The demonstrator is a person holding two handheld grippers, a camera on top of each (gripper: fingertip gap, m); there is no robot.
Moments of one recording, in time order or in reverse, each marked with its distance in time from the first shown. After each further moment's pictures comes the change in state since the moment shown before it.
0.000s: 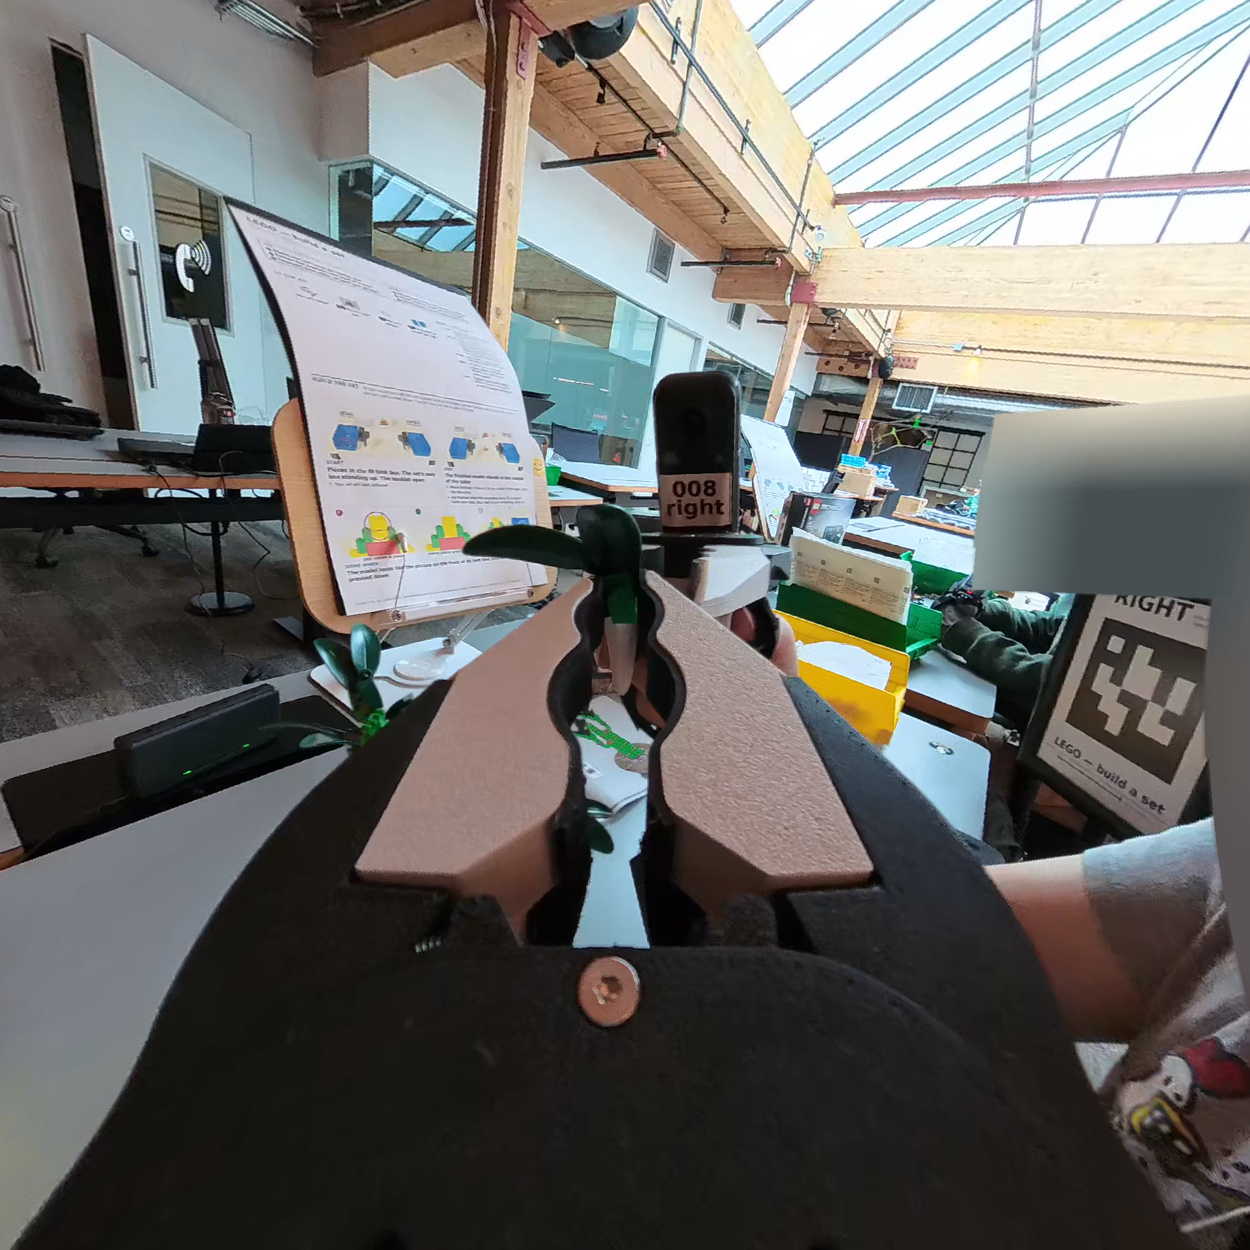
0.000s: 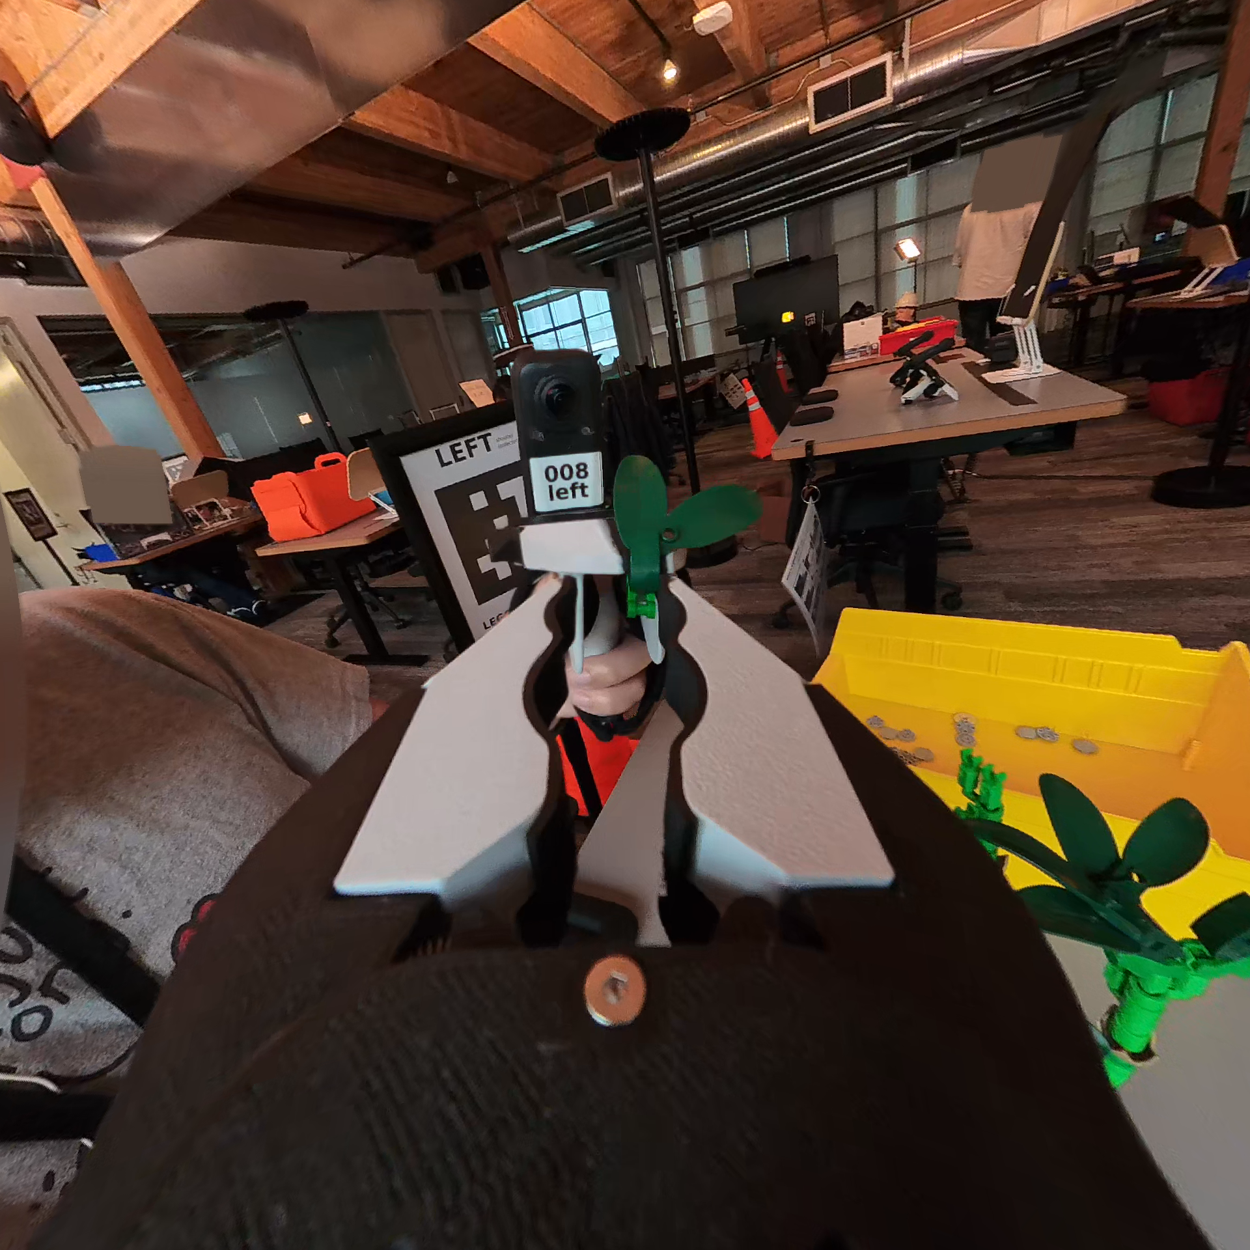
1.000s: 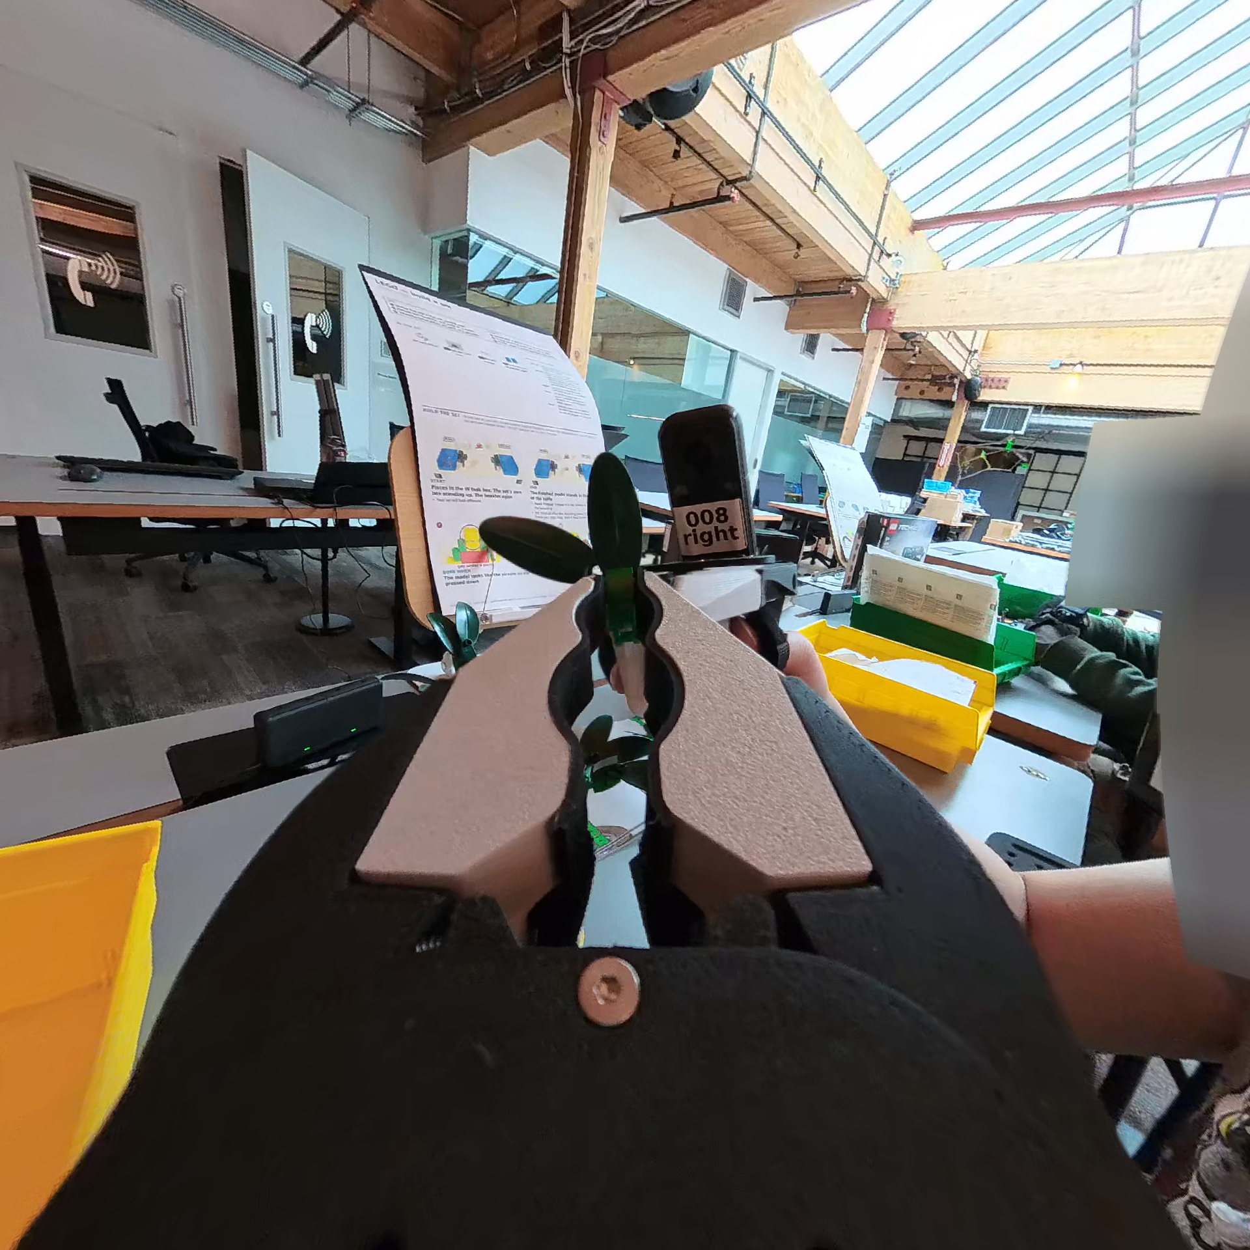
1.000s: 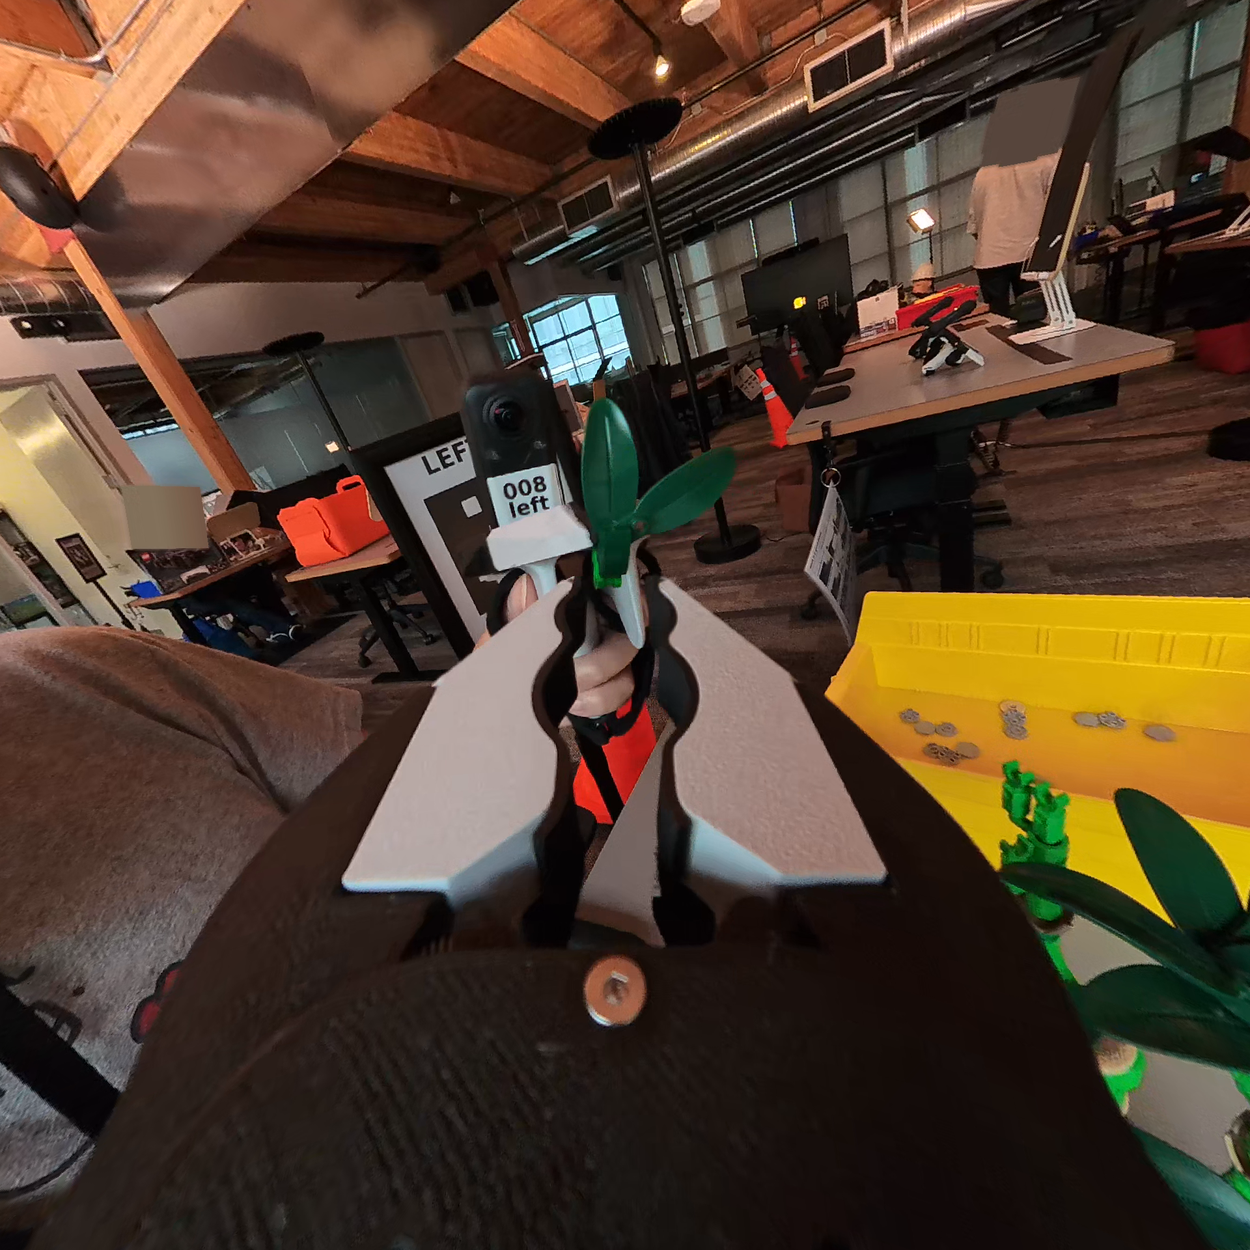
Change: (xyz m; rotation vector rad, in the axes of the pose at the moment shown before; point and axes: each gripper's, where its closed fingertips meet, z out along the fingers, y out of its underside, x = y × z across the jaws) left arm -0.019 0.001 -0.038 0.058 -0.117 0.061; right arm 0.018 0.021 0.030 0.005 -0.014 0.085
